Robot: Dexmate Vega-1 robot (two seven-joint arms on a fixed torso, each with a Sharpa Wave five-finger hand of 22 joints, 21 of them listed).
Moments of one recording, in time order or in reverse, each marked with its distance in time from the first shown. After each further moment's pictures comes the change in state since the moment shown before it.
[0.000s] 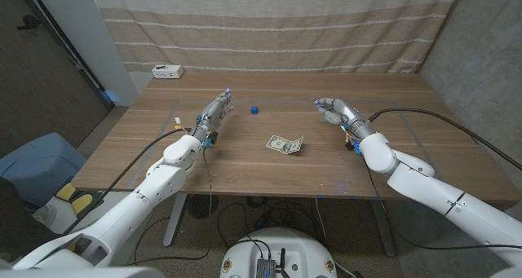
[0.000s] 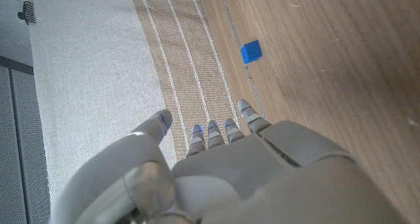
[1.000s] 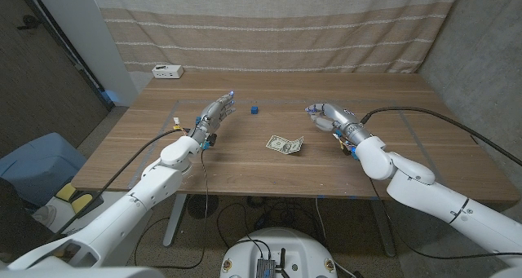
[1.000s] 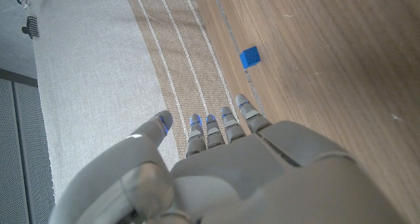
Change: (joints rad) left arm 0.036 0.048 -0.005 -0.076 0.016 0.031 0.015; left_hand -0.043 -0.012 0.024 -0.009 0.000 0.121 0.050 0.004 0.005 0.087 0.022 0.006 0.005 0.167 0.010 0.023 0.003 0.080 0.010 0.000 0.005; right arm -0.034 -0.038 -0.027 -0.120 -0.185 -0.073 0.068; right_hand 0.044 0.015 0.057 -0.026 0.000 0.064 -0.022 -0.007 0.000 0.023 -0.027 -0.012 0.000 0.016 -0.031 0.008 0.017 0.016 -0.005 0.000 0.005
